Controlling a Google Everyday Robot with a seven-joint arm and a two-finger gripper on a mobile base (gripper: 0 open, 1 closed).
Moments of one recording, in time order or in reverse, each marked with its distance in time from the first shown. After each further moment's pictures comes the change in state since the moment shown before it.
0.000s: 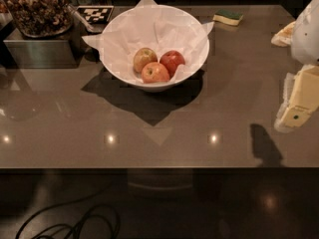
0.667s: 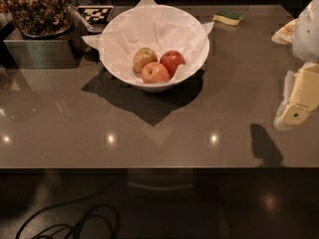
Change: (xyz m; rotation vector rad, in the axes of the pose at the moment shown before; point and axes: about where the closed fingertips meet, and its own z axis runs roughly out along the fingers) arm -0.002 -0.002 -0.003 0.007 -0.022 0.002
